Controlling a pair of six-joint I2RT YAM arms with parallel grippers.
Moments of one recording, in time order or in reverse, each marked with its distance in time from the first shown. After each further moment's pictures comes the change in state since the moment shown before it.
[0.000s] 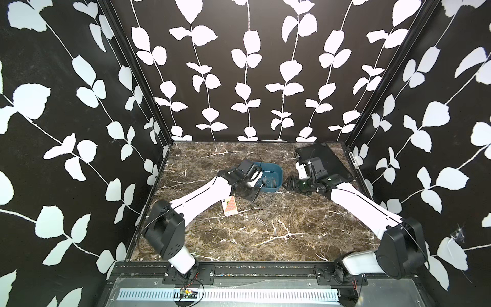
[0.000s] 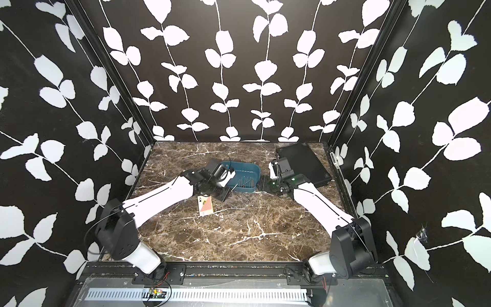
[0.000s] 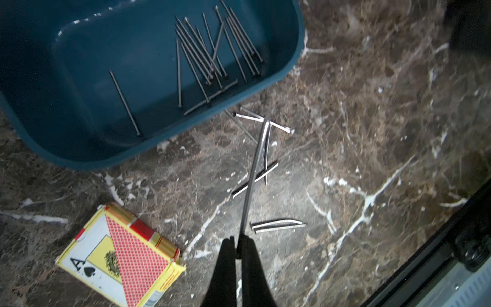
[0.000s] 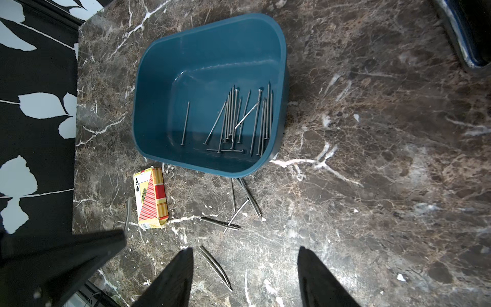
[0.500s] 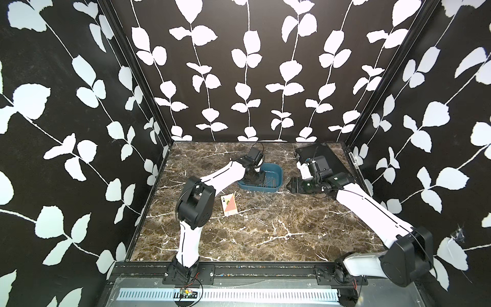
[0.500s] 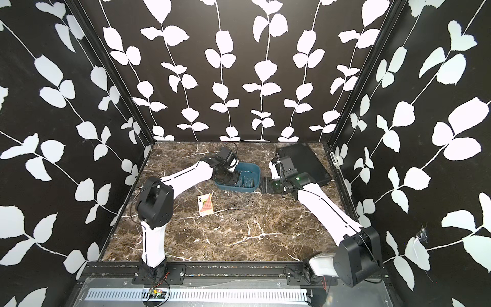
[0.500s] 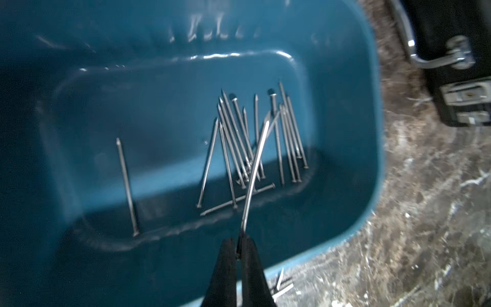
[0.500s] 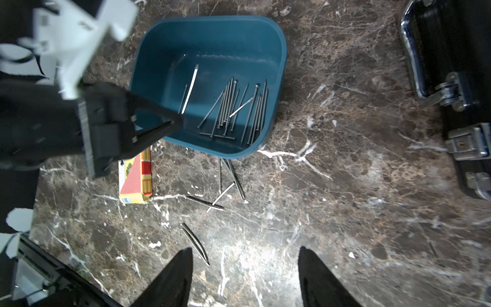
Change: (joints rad) left arm 0.074 0.400 0.303 0.049 0.030 -0.173; right arm 0.000 -0.072 0.050 -0.162 0.045 -0.190
